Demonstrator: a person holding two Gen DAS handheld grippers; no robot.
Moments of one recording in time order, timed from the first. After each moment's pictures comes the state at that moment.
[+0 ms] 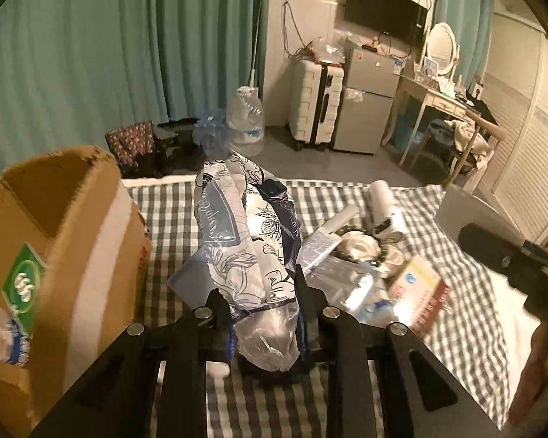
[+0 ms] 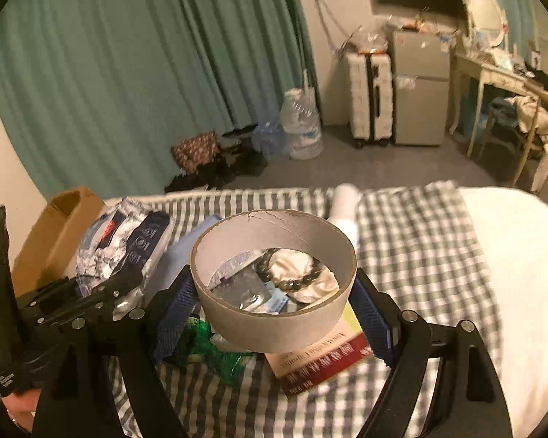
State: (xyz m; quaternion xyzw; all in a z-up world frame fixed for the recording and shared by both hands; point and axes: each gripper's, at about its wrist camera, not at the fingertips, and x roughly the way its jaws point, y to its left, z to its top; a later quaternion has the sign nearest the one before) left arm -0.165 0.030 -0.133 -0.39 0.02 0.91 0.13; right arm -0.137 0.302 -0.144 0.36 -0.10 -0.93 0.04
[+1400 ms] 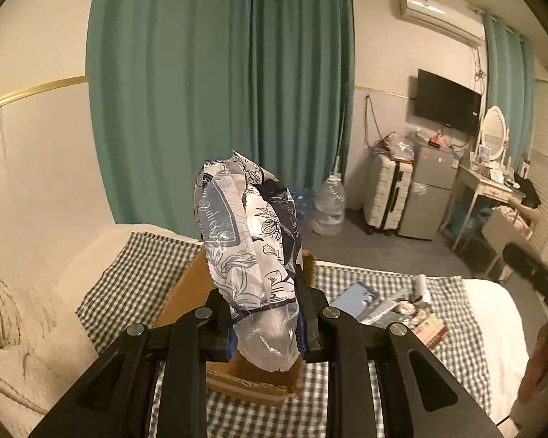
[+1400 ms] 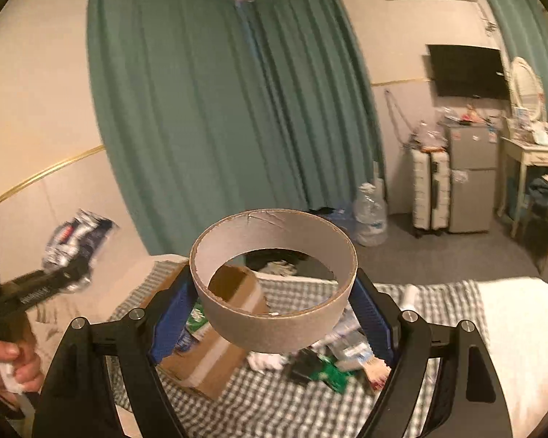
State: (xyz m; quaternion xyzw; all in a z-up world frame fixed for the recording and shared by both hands) left arm -0.022 -0.117 0.046 -0.26 -0.02 0.96 -0.03; right arm -0.018 0.223 0.020 0.20 -0.09 -0.96 0.18
